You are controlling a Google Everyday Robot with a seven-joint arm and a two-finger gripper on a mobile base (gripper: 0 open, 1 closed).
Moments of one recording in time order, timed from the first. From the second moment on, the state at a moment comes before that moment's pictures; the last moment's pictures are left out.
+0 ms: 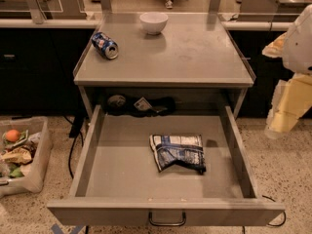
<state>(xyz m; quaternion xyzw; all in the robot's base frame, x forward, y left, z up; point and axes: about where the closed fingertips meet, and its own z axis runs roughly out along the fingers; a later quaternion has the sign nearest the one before) 0.438 -0.217 0.976 -0.60 0.78 -0.03 0.16</state>
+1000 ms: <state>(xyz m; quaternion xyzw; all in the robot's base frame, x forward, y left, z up) 0.446 -0.197 0.892 -0.59 0.79 0.01 0.15</state>
